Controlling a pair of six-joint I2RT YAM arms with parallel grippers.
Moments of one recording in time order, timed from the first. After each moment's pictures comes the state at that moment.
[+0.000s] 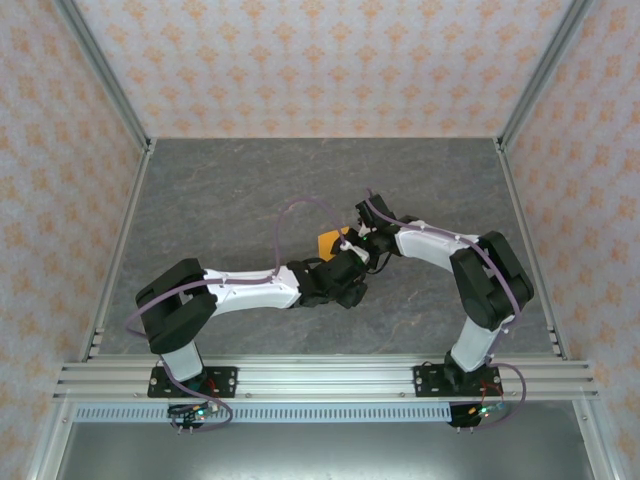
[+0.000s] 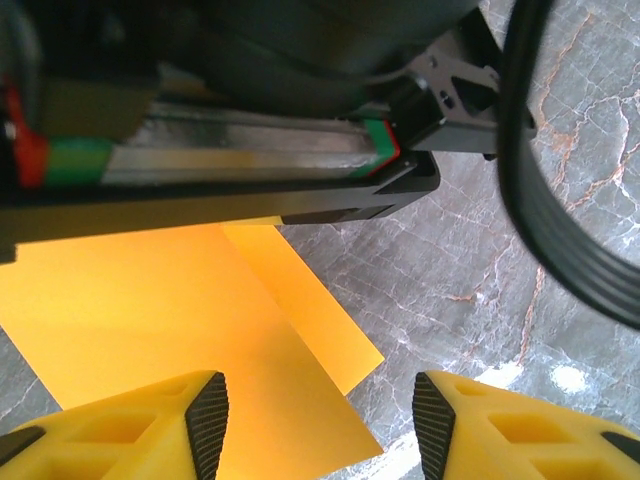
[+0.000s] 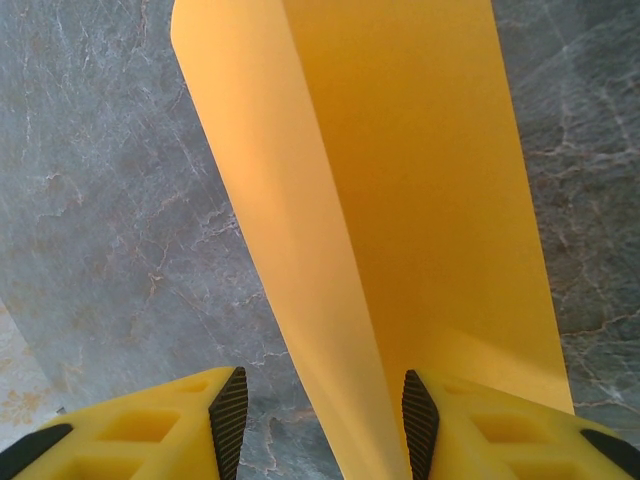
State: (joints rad) left arm -1.02 1.73 1.05 -0.28 -0.19 -0.43; right arm 0.54 1.74 1.02 -0.37 -0.44 0.95
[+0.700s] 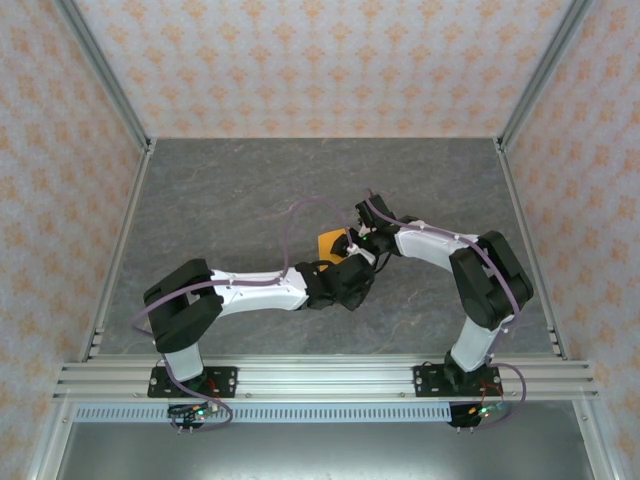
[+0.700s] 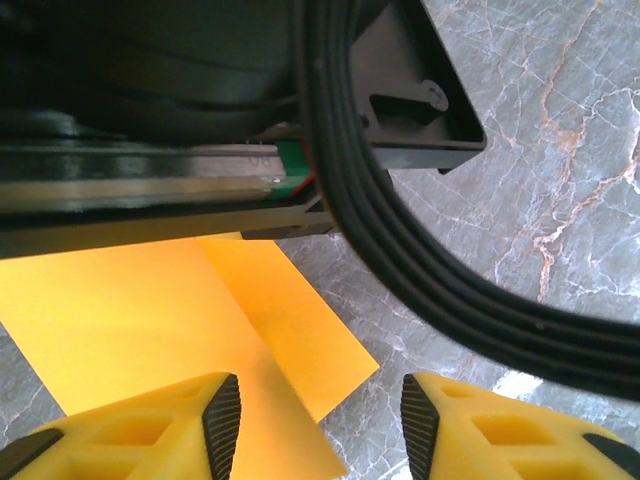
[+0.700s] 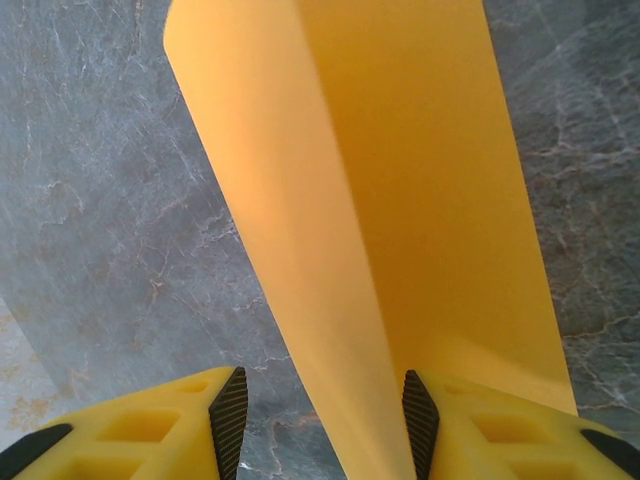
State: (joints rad) left arm -1.05 1.76 1.10 -0.34 -0.26 -0.43; right arm 0.54 1.74 1.02 -0.36 -0.44 0.98
